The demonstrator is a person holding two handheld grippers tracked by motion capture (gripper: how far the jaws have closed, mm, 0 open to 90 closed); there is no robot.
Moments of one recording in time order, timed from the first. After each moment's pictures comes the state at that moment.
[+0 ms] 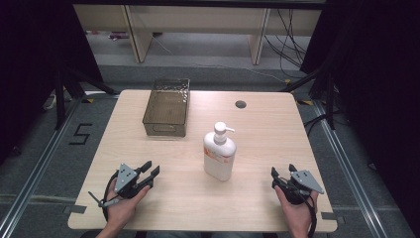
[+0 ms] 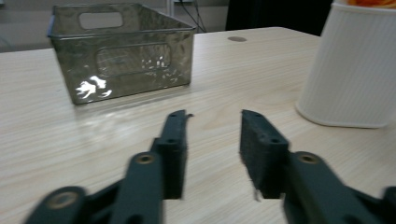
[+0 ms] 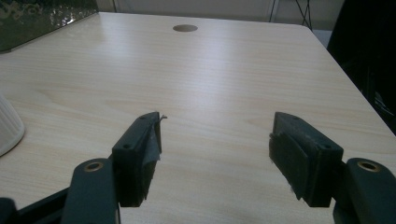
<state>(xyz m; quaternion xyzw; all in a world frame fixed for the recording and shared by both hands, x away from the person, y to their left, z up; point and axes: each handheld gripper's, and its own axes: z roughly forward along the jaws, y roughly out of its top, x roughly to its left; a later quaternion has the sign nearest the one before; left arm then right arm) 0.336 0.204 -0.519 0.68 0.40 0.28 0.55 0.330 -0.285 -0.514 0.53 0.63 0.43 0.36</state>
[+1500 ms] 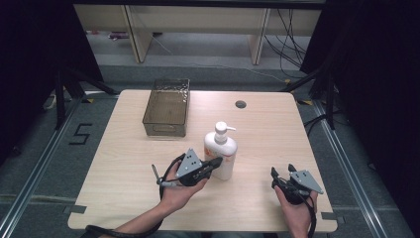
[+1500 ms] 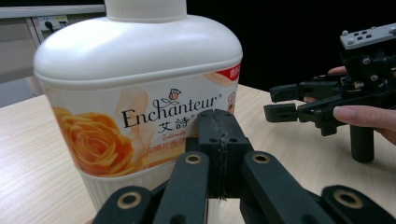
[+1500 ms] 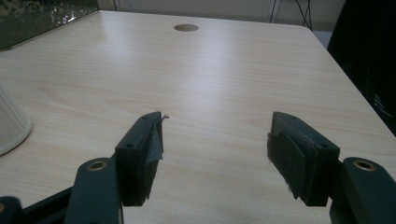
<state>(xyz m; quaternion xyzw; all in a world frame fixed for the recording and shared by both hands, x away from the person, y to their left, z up) 0.356 0.046 -0.457 0.73 0.24 0.18 0.61 0.329 -0.284 -0.512 0.53 0.64 0.42 0.36</state>
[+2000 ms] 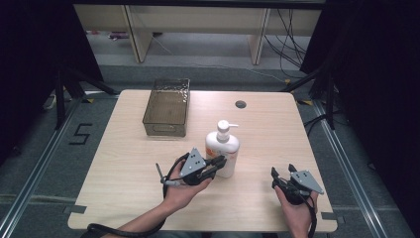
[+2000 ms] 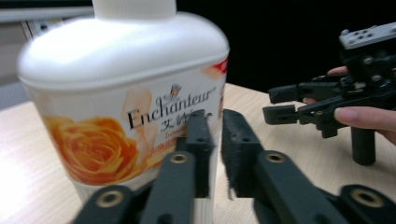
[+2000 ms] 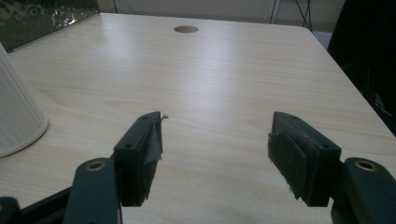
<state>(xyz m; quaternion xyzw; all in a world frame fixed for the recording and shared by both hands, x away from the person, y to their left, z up) 0.356 0.041 -0.456 0.73 0.23 0.18 0.61 0.328 -0.284 -0.513 0.53 0.63 0.44 0.35</state>
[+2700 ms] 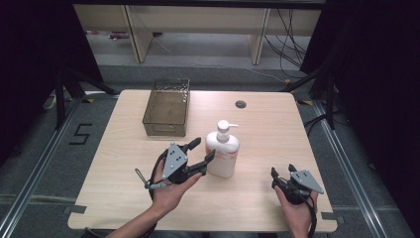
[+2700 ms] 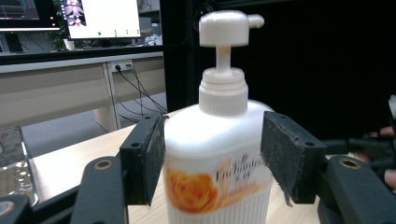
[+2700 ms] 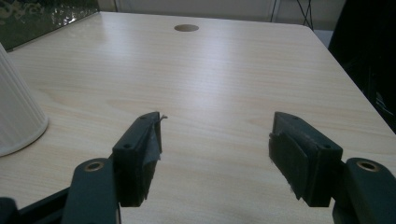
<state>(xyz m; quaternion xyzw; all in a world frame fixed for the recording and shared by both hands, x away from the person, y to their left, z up) 0.347 0.067 -0.420 0.66 0.28 0.28 0.64 0.330 -0.285 -0.513 0.52 0.64 0.43 0.36</state>
